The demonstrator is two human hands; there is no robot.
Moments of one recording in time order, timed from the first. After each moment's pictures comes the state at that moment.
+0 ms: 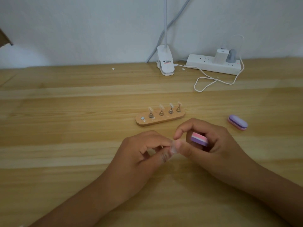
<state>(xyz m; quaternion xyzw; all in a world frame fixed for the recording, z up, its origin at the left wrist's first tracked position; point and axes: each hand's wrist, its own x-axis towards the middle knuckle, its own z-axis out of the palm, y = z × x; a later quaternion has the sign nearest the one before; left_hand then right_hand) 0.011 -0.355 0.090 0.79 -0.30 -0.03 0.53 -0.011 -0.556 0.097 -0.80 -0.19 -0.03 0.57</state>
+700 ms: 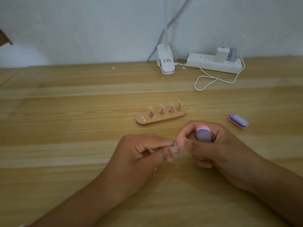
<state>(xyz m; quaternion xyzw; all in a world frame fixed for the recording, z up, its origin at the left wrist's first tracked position) 0.009 -0.355 0.087 0.74 -0.29 -0.05 0.60 -0.007 -0.556 0.101 -0.68 -0.10 0.12 0.72</state>
